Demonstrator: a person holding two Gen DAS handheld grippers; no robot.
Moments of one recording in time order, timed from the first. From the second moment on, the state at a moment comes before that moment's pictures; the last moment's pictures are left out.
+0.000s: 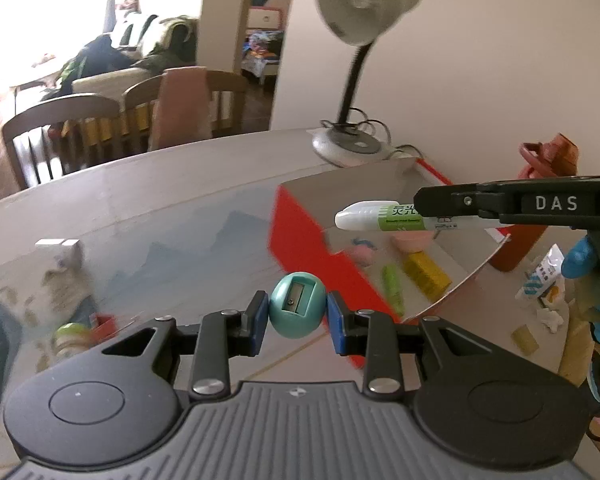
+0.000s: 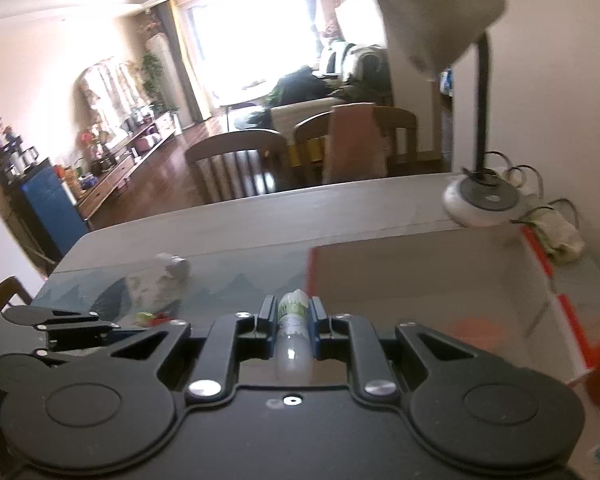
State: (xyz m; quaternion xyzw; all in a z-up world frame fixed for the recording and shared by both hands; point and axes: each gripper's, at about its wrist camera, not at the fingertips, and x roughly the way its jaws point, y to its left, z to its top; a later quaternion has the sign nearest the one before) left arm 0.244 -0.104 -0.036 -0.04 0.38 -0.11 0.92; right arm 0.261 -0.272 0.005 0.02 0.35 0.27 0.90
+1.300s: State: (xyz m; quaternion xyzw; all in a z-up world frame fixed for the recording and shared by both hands) left arm 0.442 -0.248 -0.127 0.06 0.50 -0.05 0.86; right arm 0.337 -0.333 -0.095 -0.08 0.41 0.25 0.87
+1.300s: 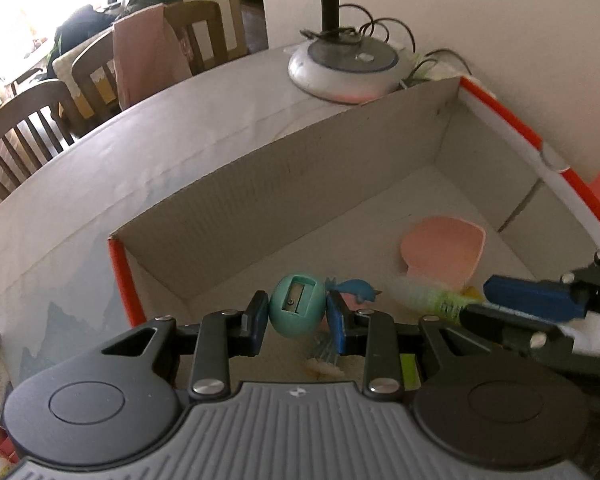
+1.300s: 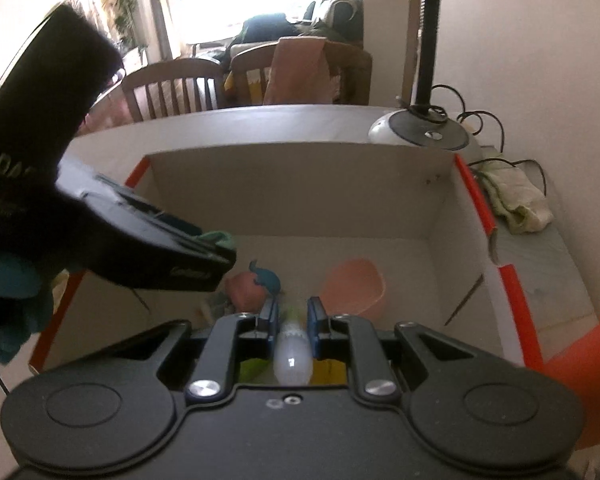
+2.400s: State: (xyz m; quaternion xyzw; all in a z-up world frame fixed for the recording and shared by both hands) left arm 0.438 -0.247 -0.110 0.02 0.52 -0.06 0.85; right arm 0.330 -0.349 -0.076 -0.03 0.44 0.28 0.86
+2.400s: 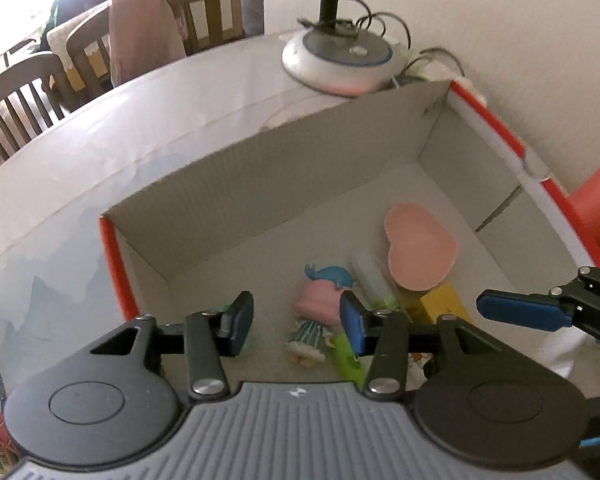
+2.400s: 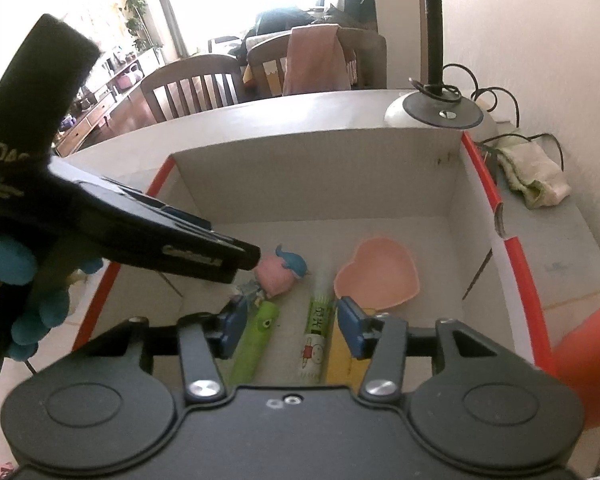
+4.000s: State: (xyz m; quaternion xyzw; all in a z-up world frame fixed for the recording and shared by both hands) left arm 0.230 -0.041 -0.043 -0.07 0.42 -0.02 0.91; right arm 0.218 -0.227 -0.017 0.10 0.35 0.35 0.86
